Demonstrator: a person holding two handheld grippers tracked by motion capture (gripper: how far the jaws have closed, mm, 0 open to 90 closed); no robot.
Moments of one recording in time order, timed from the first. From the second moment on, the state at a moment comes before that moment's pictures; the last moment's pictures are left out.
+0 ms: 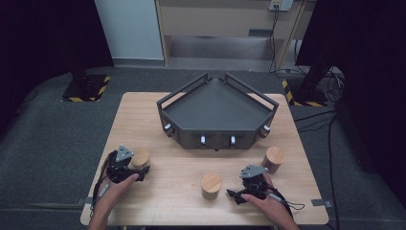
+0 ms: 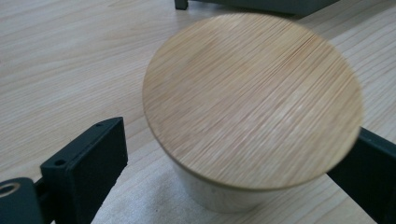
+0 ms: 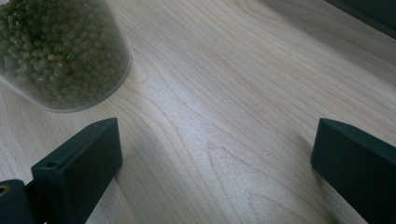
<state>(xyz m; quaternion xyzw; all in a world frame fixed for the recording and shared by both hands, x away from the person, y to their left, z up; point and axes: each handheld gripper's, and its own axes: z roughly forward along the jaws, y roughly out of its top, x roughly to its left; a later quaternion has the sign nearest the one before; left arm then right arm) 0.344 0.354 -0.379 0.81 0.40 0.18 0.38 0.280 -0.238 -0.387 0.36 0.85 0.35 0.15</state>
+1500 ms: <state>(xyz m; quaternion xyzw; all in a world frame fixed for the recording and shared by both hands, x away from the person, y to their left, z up) 0.333 0.348 -0.402 0.80 0.40 0.19 0.40 0.280 -0.238 -0.387 0.36 0.85 0.35 0.15</state>
